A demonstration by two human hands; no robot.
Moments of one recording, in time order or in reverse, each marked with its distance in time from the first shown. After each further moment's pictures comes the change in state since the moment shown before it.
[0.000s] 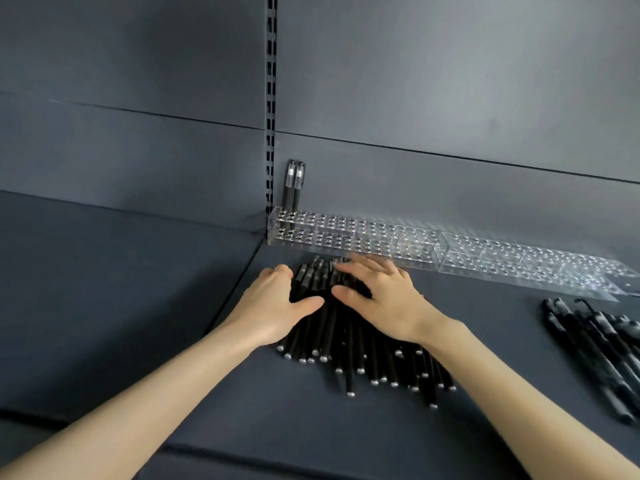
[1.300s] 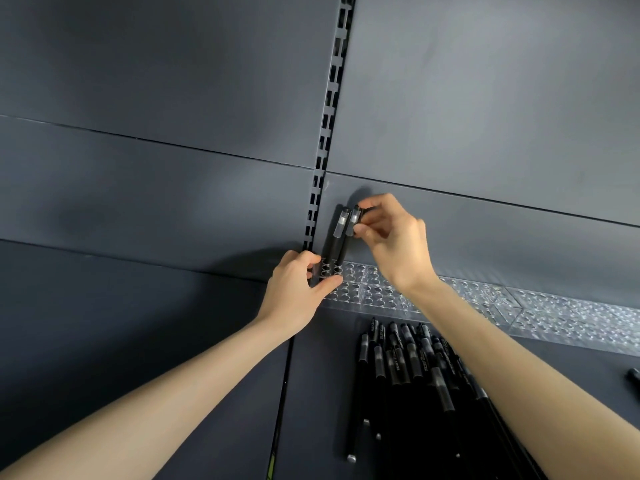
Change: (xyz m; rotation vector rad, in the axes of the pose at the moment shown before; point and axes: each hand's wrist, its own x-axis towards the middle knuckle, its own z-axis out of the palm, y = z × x) left_hand 0.146 -0.060 -0.030 -0.336 0.295 0.277; right_hand 0.169 -0.043 -0.017 0.398 0.654 -0.072
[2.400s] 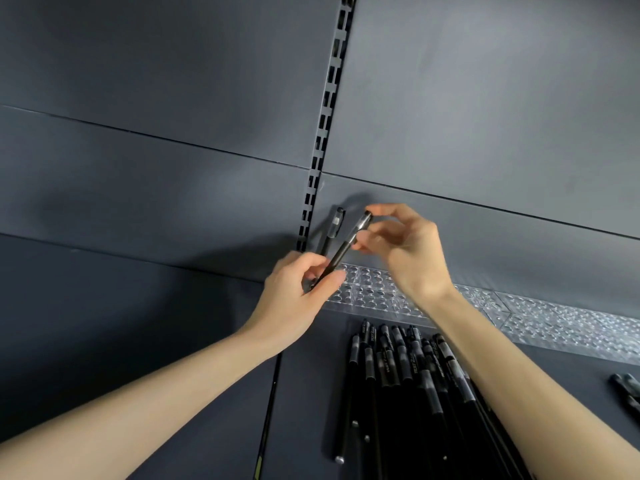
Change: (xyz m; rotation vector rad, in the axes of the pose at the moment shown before) left_hand -0.021 0.016 -0.009 -0.245 -0.046 0.053; right_hand -0.016 -0.015 -0.021 0.351 -0.088 0.150
